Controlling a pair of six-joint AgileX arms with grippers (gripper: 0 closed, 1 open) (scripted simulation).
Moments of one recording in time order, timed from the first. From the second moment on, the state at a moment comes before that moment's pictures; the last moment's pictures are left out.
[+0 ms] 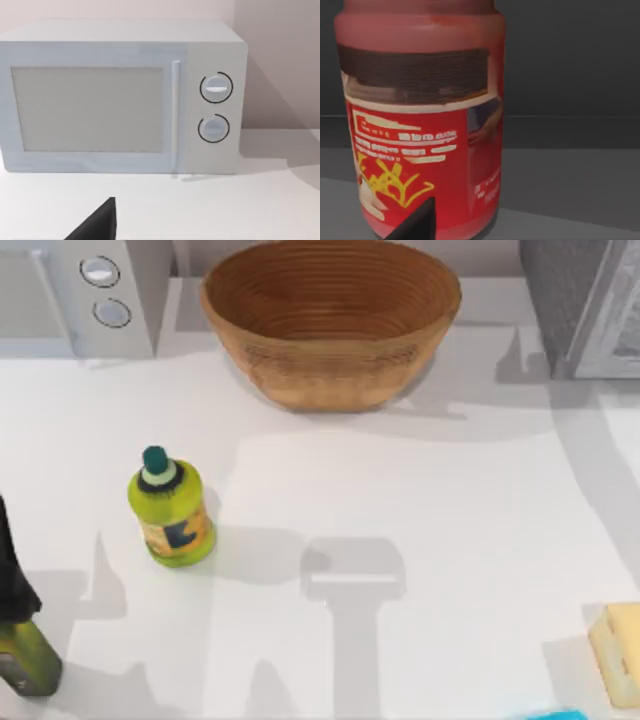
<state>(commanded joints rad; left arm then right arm) 0.00 0.00 0.00 0.00 0.00 0.00 0.17 1.25 1.64 -0.40 0.19 0.01</state>
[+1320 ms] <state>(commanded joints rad) 0.00 0.00 0.00 0.00 0.00 0.00 0.36 1.41 1.80 -0.40 0.39 0.02</state>
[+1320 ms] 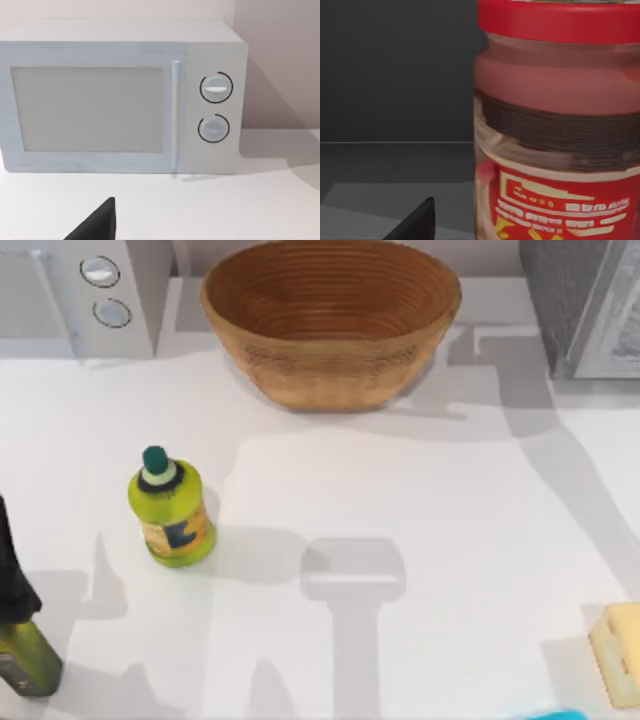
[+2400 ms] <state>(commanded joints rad) 0.00 0.00 0.00 0.00 0.00 0.00 0.29 1.61 1.98 -0.38 0.32 0.02</state>
